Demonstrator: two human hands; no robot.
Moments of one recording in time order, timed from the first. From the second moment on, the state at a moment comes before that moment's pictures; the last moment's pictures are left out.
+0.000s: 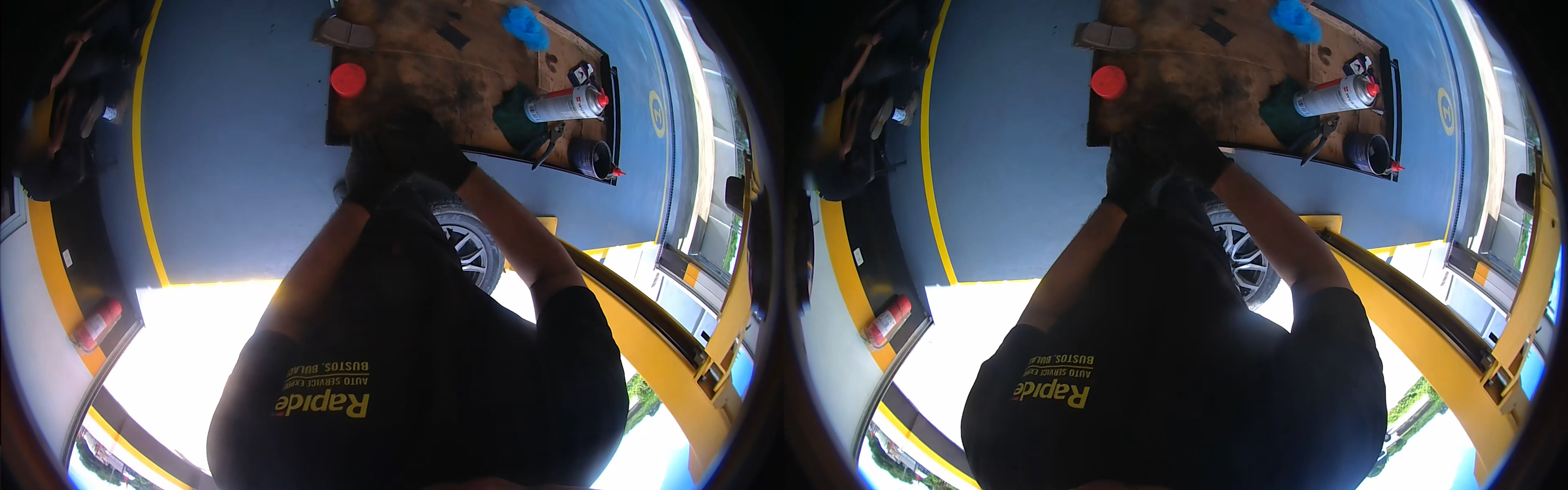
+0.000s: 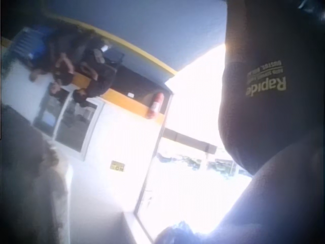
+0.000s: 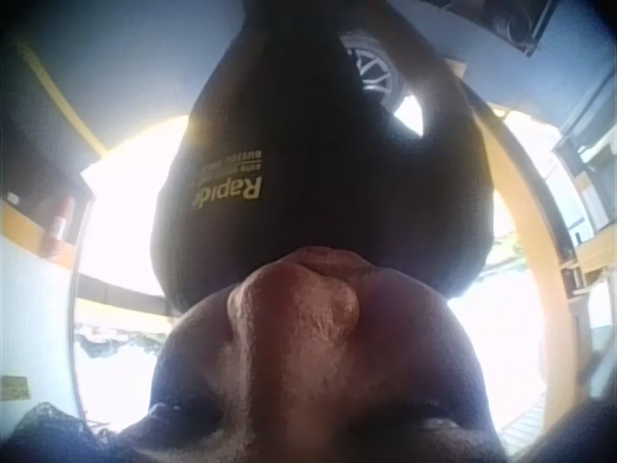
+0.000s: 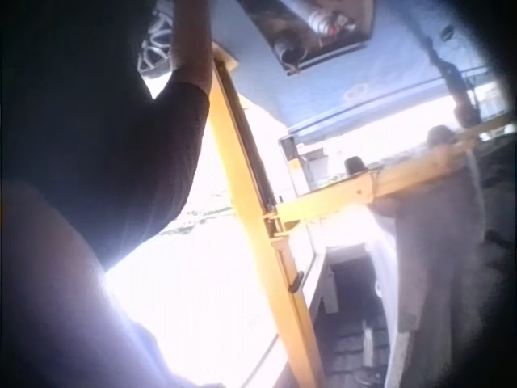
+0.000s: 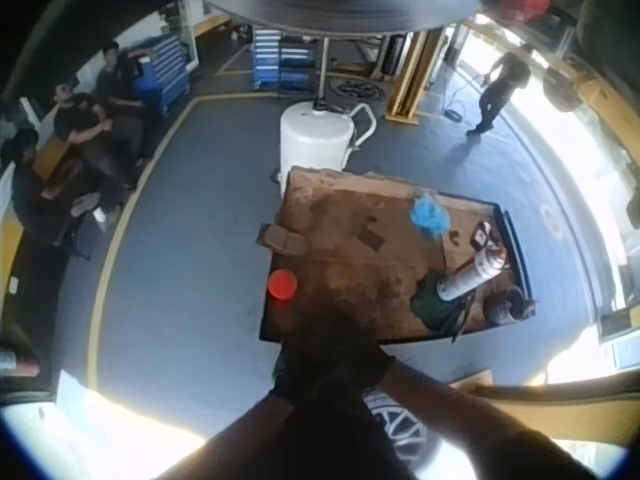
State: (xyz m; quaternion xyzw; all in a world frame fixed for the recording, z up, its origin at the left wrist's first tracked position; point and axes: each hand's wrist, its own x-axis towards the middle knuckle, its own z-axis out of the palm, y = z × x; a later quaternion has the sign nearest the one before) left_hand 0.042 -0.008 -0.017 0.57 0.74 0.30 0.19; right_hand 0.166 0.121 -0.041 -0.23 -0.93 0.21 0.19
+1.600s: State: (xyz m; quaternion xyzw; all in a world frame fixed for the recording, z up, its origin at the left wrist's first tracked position) left_hand 0.043 -0.006 -0.015 0.67 0.71 0.18 0.06; right_hand 0.185 0.115 -0.024 -0.32 -0.90 0.29 0.10
